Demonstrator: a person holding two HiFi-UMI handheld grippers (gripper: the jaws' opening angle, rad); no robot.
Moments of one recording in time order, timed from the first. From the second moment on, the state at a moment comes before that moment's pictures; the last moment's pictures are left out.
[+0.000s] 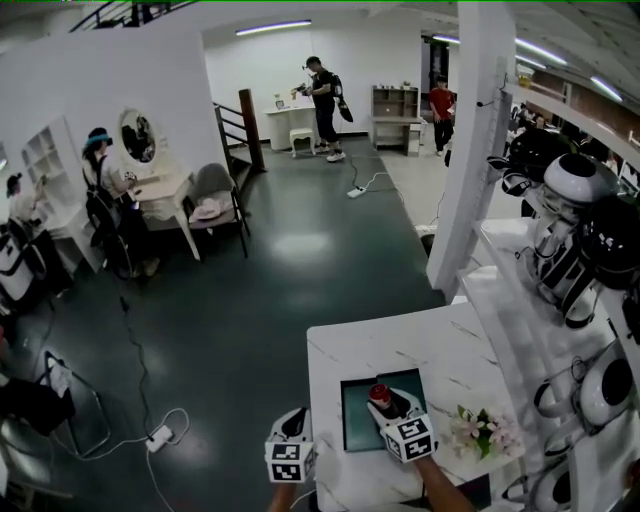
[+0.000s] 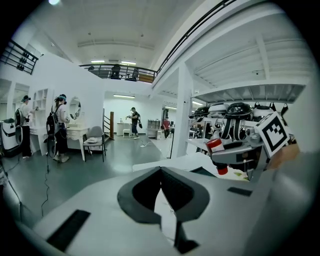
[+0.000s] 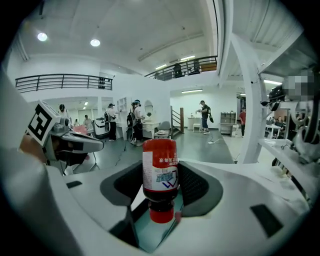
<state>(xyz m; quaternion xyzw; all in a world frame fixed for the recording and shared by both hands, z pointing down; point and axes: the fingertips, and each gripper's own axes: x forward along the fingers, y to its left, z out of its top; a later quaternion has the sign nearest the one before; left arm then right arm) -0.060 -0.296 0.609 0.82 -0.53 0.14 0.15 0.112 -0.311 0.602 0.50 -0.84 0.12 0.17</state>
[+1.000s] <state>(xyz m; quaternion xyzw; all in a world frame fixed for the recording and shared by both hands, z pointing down) -0.042 -0.324 0.548 0.85 -0.51 0.11 0.09 0.130 -0.314 0.548 0.54 -0.83 0.05 0.15</state>
